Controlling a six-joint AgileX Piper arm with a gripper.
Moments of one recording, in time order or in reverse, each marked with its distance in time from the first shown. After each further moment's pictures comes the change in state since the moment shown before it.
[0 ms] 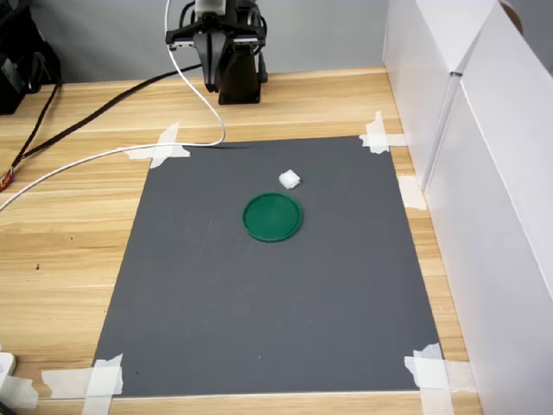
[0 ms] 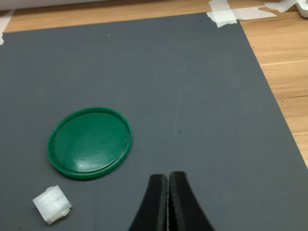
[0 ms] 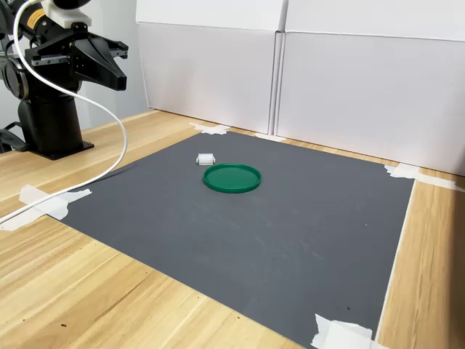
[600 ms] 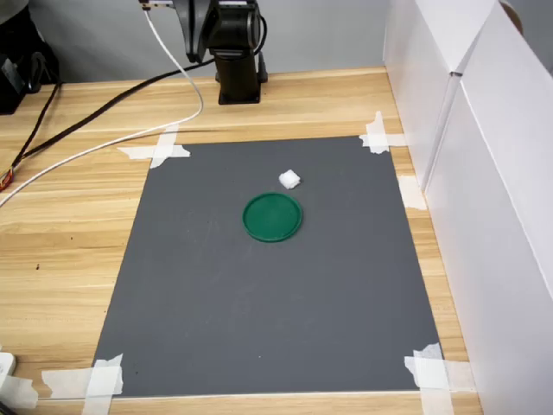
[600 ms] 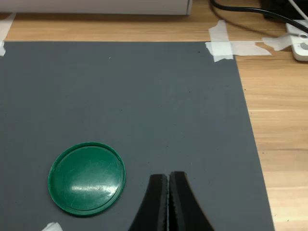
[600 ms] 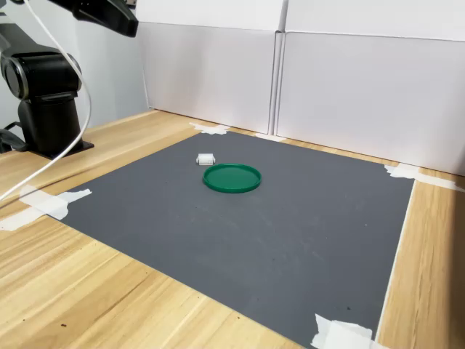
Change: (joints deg) arm 0.0 28.1 -23.3 0.7 3.0 -7.6
